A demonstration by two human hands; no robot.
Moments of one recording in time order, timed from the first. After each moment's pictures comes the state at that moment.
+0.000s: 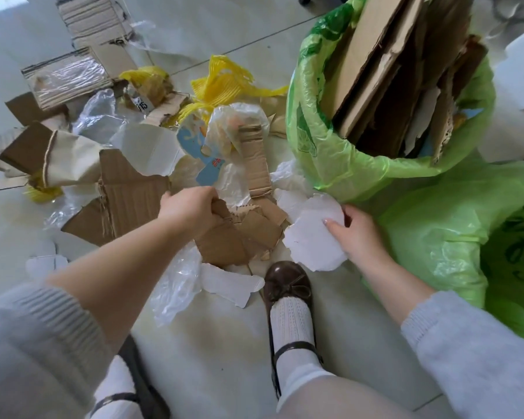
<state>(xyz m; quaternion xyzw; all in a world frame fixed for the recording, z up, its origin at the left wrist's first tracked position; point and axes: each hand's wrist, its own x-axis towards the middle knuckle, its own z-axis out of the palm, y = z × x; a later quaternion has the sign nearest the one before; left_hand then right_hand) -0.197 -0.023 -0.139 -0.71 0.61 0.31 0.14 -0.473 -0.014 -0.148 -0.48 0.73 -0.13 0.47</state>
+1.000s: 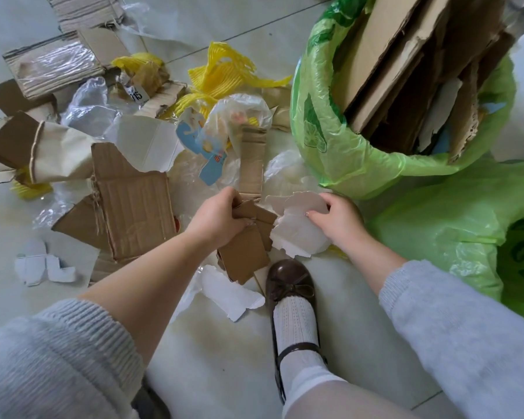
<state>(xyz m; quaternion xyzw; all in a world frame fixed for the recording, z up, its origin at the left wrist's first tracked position) -0.227 -0.009 -0.161 -0.71 0.56 0.43 -0.02 -0.445 -0.036 -0.169 -0.55 0.71 -0.03 0.44</state>
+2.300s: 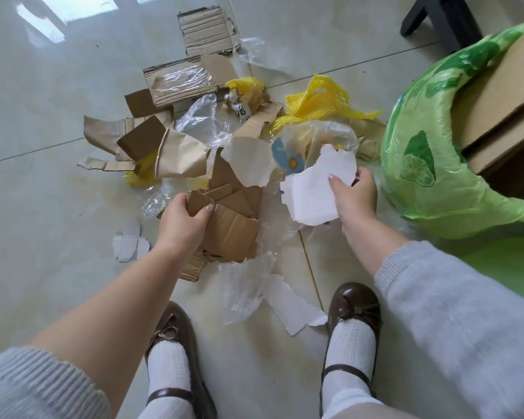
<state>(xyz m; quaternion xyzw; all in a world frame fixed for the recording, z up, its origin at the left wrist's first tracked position) -0.082 0.048 -0.130 -0.86 0.27 0.35 -0.25 -0.306 -0.075 -0.150 -0.40 0.74 -0.26 0.47</state>
